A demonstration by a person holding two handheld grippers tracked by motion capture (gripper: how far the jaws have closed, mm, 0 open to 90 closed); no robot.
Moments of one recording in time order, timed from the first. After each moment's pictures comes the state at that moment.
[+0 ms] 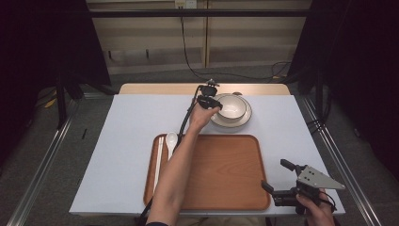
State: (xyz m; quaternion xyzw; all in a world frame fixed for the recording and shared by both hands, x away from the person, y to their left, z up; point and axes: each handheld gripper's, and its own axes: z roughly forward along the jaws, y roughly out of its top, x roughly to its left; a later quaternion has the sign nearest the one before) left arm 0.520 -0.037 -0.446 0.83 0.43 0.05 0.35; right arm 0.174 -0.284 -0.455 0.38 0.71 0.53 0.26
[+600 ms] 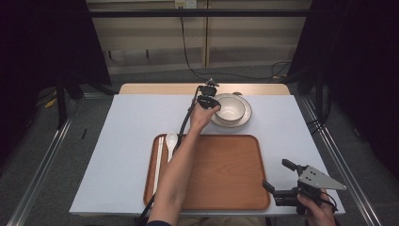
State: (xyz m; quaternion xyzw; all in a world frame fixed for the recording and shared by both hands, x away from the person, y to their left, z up) left arm 0.522 -0.039 -0.448 0.83 0.45 0.05 0.33; right arm 0.173 -0.285 -0.455 0.38 0.71 0.53 0.27
